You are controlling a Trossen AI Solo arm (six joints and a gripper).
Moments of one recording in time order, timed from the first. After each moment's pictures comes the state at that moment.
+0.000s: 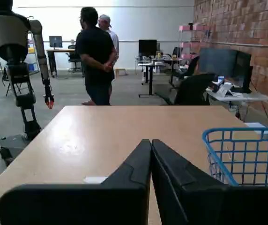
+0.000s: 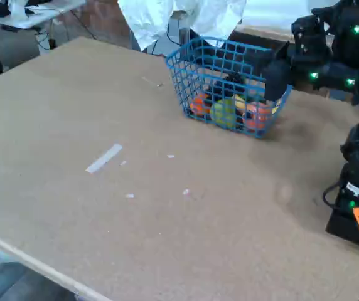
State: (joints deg) arm -0.1 15.0 14.8 -0.4 0.1 -0.2
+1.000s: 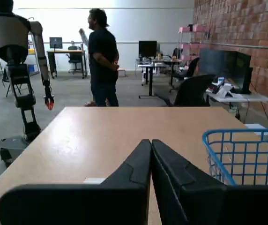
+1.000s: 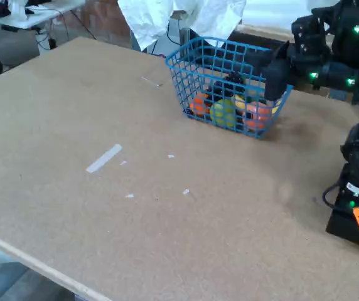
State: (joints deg) arm 0.0 15.0 14.8 0.3 0.1 -0.3
